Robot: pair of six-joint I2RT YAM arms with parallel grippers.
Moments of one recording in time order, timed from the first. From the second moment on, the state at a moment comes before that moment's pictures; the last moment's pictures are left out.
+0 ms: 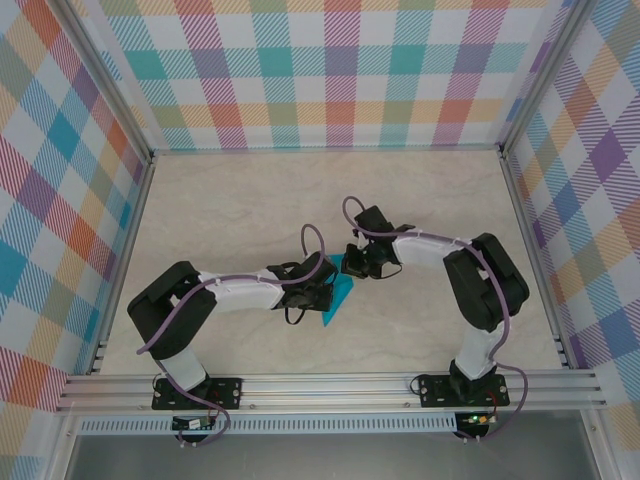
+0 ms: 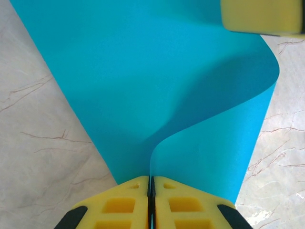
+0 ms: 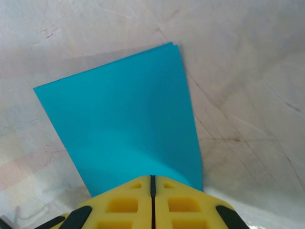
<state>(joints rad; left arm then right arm) -0.90 1.70 0.88 -0.27 -0.03 -0.66 0.57 1.82 1.05 -0.39 -0.37 0.72</state>
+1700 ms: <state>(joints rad) -0.90 1.69 0.90 -0.30 -0.04 -0.61 0.57 1.91 1.16 -0.53 -0.36 0.60</state>
